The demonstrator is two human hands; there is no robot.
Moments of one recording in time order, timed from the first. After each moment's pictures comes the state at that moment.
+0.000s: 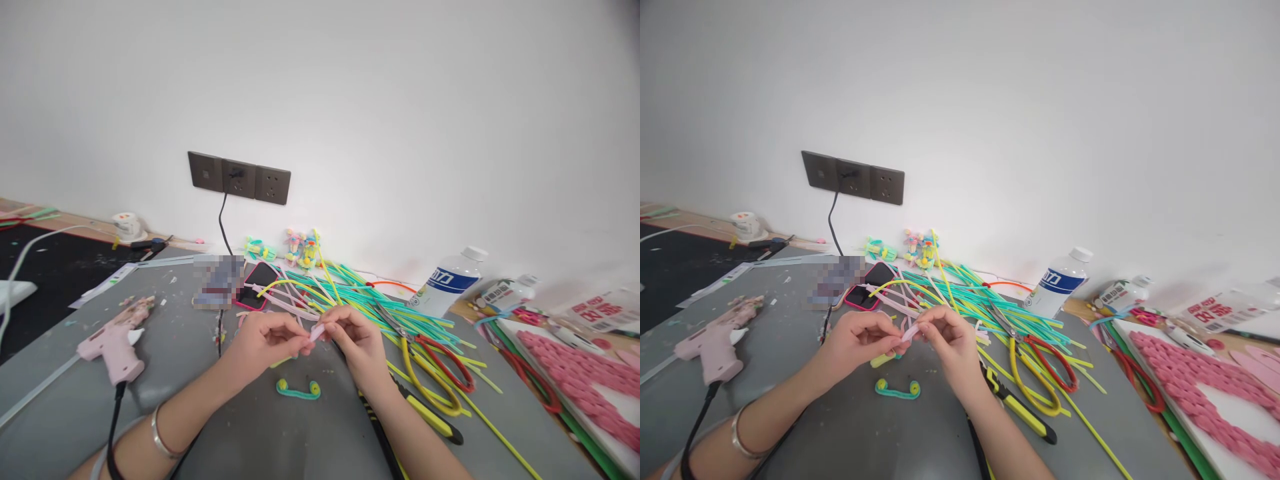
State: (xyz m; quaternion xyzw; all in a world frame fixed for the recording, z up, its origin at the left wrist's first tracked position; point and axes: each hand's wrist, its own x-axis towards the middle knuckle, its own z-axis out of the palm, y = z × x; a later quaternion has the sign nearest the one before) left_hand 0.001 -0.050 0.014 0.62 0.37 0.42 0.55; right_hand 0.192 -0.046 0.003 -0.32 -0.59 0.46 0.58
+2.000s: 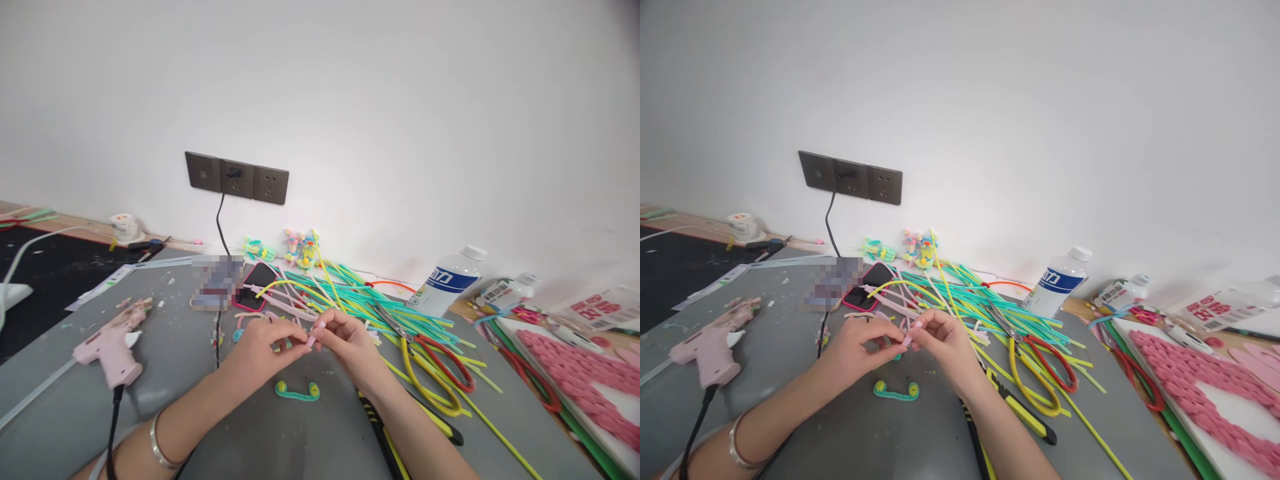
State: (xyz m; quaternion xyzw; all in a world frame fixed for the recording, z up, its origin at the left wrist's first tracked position) left_hand 0.003 -0.047 0.006 0.77 0.39 0.38 0.34; right_hand 0.193 -0.042 0.001 -0.35 -0.52 0.62 0.47
